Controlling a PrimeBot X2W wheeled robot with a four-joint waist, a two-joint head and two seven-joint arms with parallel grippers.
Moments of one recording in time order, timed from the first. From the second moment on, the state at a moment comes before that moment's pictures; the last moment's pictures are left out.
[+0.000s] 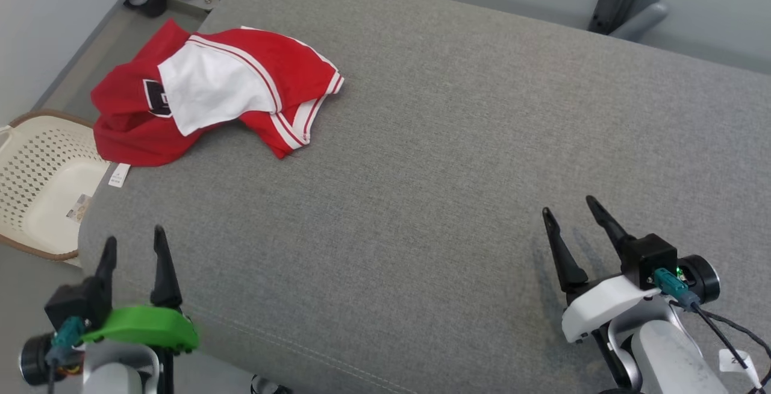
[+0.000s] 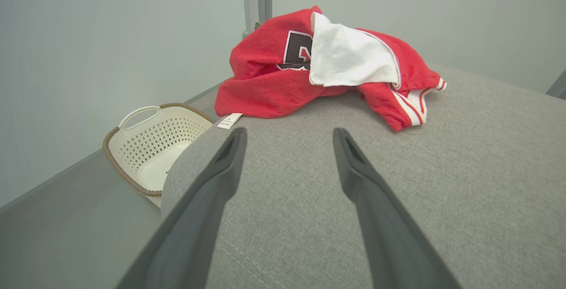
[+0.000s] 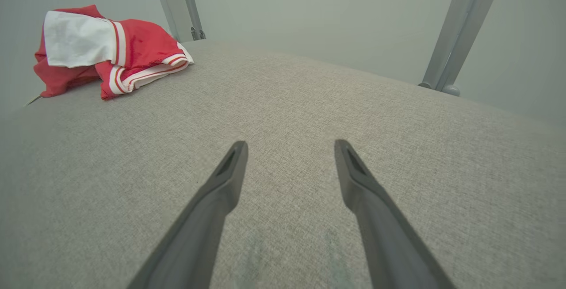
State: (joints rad) left arm -0.16 0.05 0.15 0.42 -0.18 -0.09 -0.26; right arm -0.19 -0.11 0.12 0.35 0.07 0.13 -0.26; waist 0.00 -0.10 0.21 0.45
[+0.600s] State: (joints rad) left arm -0.66 0.28 0.22 0.73 -0.13 -0.12 -0.27; right arm -0.25 -0.21 0.15 0.31 0.09 0.13 -0.26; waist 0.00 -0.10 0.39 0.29
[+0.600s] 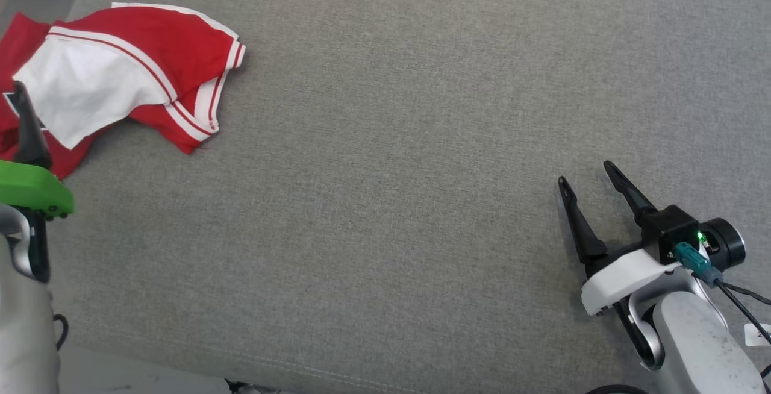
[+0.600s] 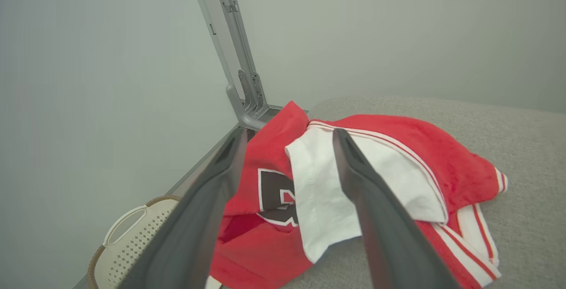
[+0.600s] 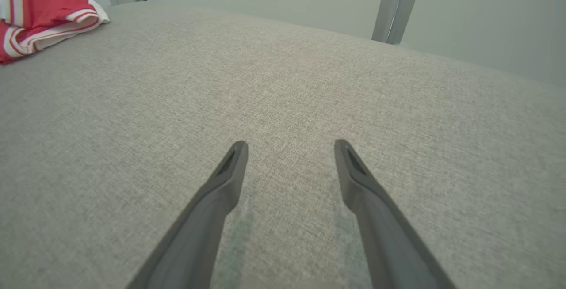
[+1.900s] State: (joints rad) left arm -0.94 0.42 0.09 0.83 -0.04 -0.10 -0.26; right arm -0.27 -0.14 0.12 0.32 0.12 0.13 -0.26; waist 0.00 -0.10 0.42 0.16
